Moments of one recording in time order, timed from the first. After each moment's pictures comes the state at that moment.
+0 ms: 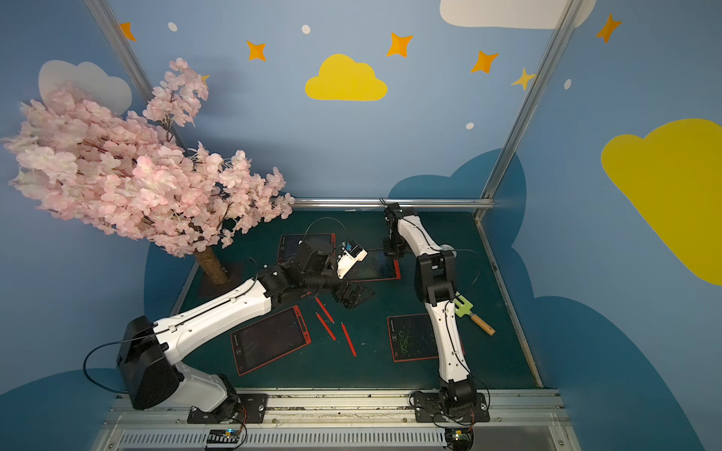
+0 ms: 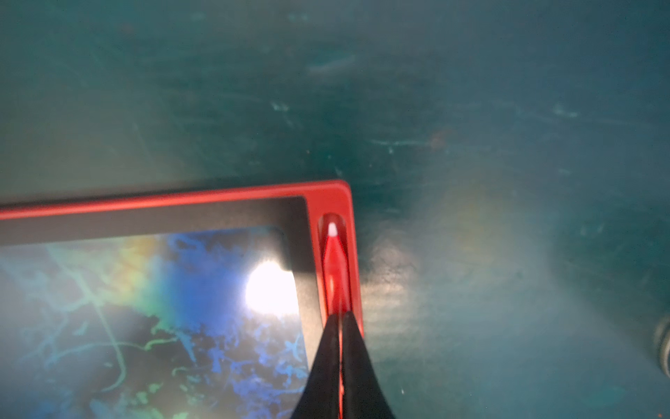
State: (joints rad) left arm -0.81 1.49 1.25 -0.35 0.33 -0.09; right arm 0.31 2.55 2.34 -1.24 0.02 0.25
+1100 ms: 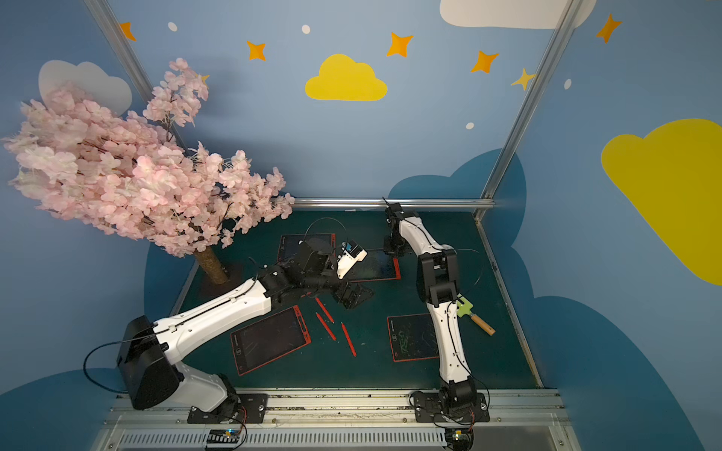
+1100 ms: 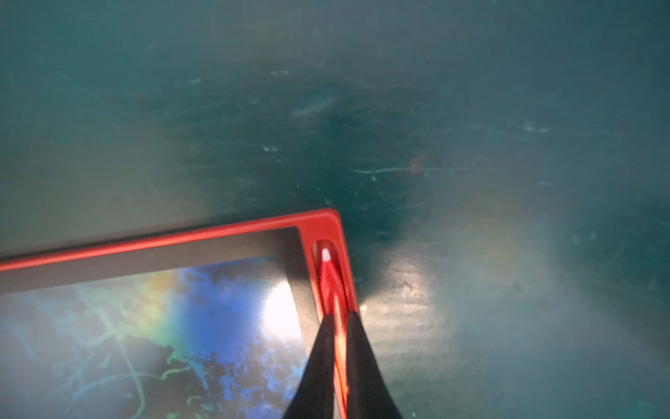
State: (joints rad) left arm -0.81 1.49 1.25 -0.36 0.33 -0.10; right arm 0.31 2.48 2.21 -1.11 0.03 0.31
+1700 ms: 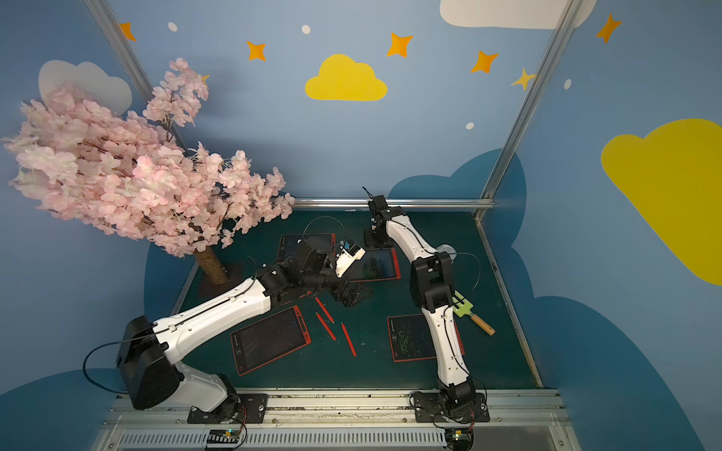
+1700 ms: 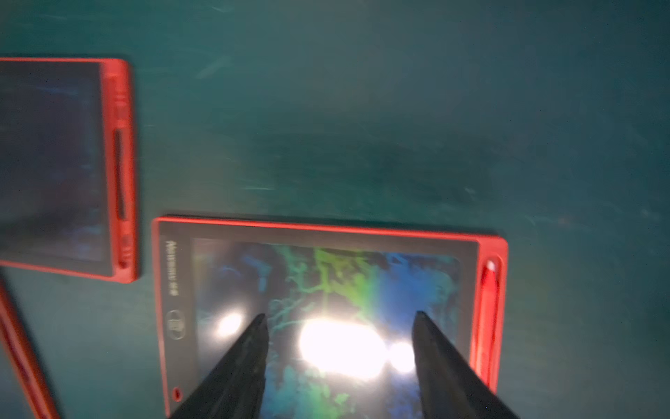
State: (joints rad) left arm -0.80 1.49 1.25 -0.36 0.33 -0.10; right arm 0.43 2.42 2.26 -0.99 -0.05 0.27
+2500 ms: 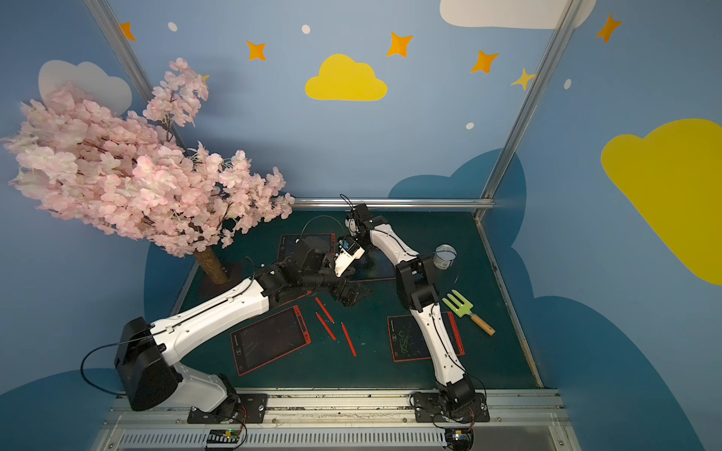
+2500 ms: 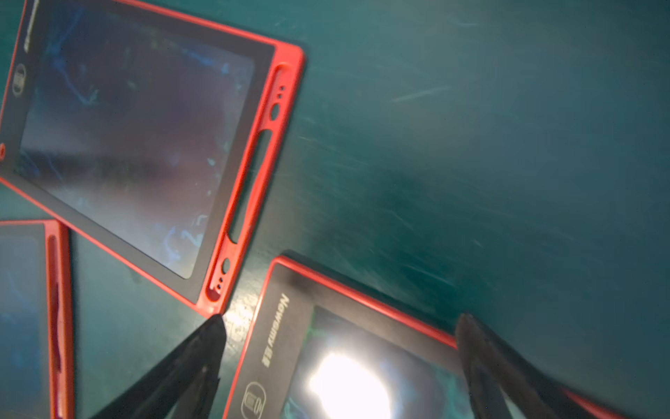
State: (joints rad) left arm -0.79 1.48 1.25 -0.36 0.33 -0.10; right arm 0.51 2.58 2.34 -0.82 -0.23 0.10
